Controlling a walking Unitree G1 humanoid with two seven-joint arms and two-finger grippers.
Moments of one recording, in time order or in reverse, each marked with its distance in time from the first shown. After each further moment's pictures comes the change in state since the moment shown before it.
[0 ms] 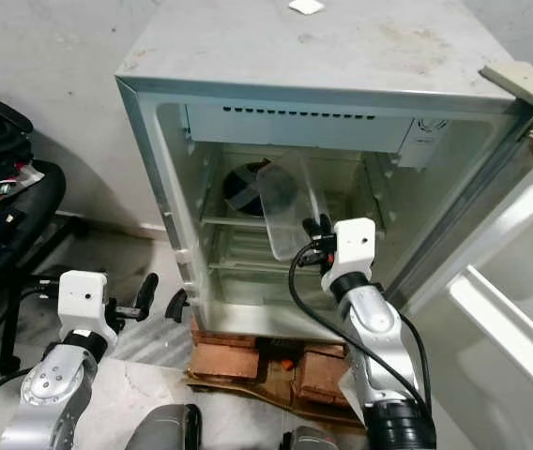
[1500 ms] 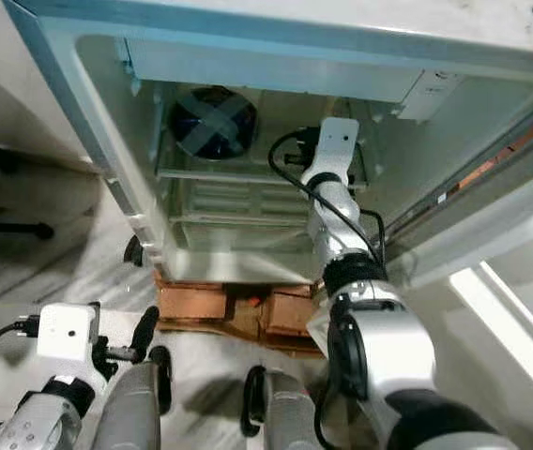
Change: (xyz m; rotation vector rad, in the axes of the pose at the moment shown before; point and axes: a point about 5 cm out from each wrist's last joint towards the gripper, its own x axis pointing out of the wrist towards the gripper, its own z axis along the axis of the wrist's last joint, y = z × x) left arm -0.068 -0.026 0.018 -0.070 0.125 -0.034; right arm 0.116 0.011 0.068 0.050 -0.029 -0.174
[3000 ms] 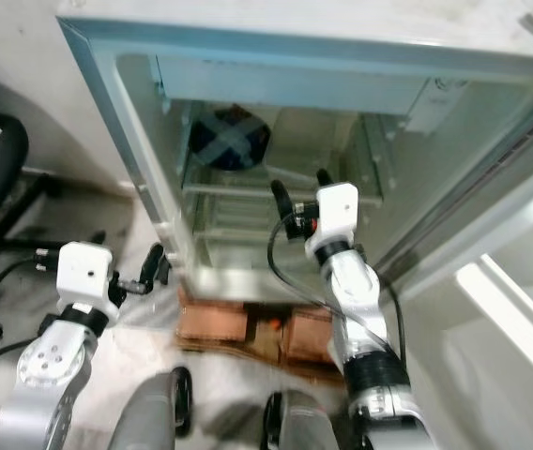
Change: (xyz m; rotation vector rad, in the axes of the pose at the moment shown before) left arm 0.069 0.015 0.038 0.228 -0.316 0.022; right arm -0.088 -0.018 -0.056 -0.083 -0.155 0.235
